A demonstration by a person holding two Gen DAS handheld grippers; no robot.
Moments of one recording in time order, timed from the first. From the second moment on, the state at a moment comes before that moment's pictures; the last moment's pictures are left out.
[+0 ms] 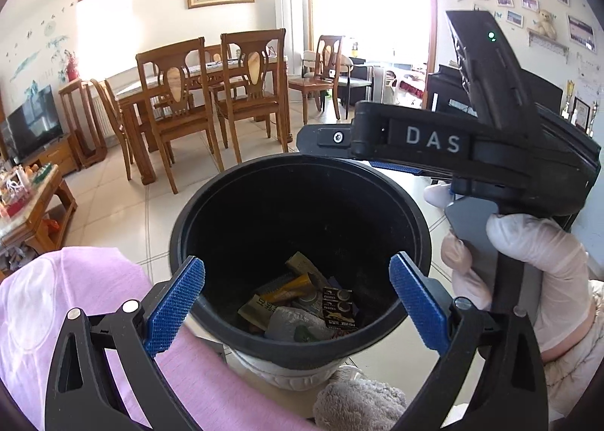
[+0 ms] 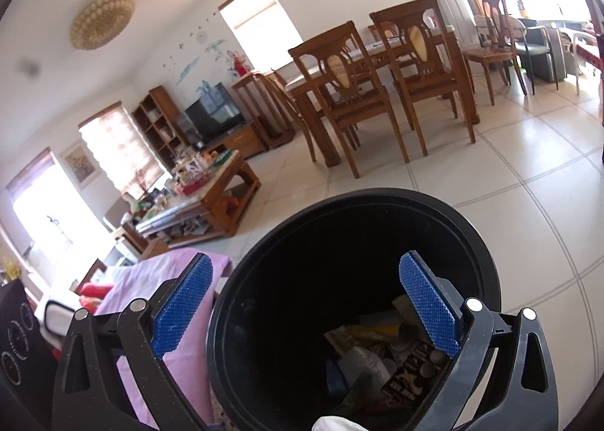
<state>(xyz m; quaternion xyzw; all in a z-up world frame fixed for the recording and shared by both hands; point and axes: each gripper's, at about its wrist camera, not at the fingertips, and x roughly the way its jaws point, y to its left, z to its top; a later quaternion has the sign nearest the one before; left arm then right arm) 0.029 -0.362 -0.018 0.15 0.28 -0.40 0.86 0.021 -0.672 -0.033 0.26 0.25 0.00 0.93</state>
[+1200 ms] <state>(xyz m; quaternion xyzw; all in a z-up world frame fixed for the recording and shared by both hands) 0.005 0.019 0.005 -0.01 0.21 0.04 0.98 0.043 -0.281 -0.003 0.05 0.15 0.15 0.97</state>
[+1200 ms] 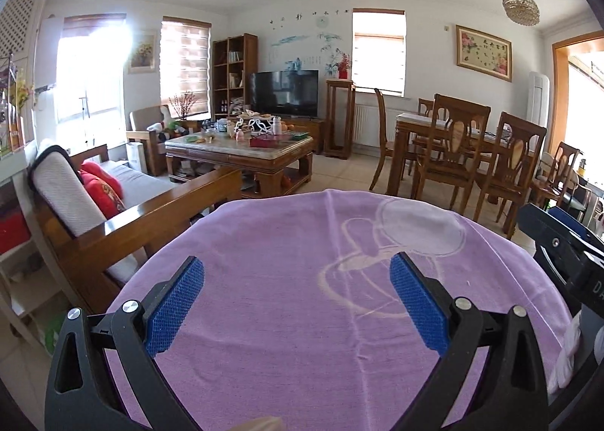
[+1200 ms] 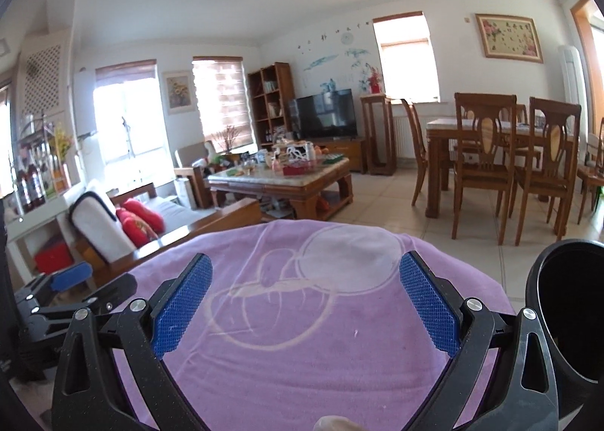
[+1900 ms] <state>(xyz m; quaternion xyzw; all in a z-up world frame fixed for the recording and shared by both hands) -0.001 0.007 0.011 0.00 0.18 0.08 0.98 0.028 -0.282 -0.011 0.02 0.12 0.13 0.98</state>
